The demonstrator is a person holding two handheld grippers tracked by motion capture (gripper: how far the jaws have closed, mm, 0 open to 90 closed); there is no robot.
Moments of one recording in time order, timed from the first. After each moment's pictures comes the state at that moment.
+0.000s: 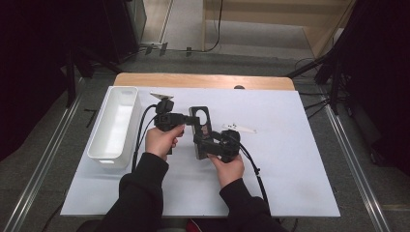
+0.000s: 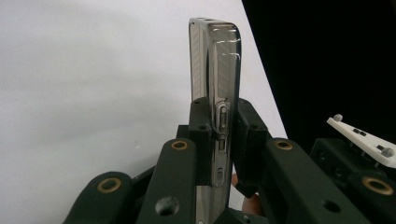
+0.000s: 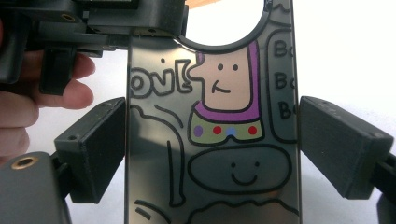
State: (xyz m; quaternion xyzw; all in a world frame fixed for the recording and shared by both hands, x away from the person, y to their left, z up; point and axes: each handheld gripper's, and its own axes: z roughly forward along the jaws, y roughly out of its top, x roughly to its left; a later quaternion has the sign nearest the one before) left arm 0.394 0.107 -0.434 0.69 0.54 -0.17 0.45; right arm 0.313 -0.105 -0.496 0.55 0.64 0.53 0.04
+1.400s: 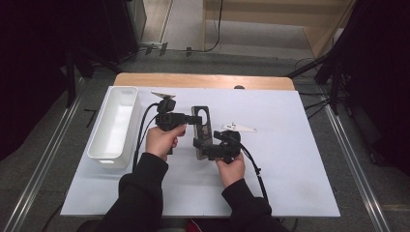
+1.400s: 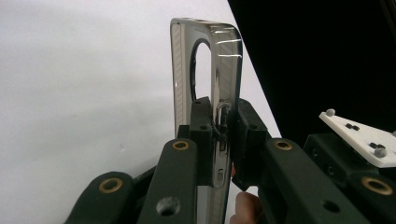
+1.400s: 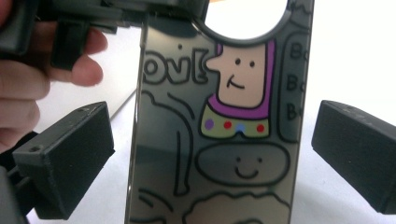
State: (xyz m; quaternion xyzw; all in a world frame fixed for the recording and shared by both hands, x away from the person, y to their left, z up) left arm 0.391 0.103 -0.426 0.70 0.51 -0.17 0.46; right arm 0.310 -0.108 -0.491 0.51 0.67 0.54 0.04
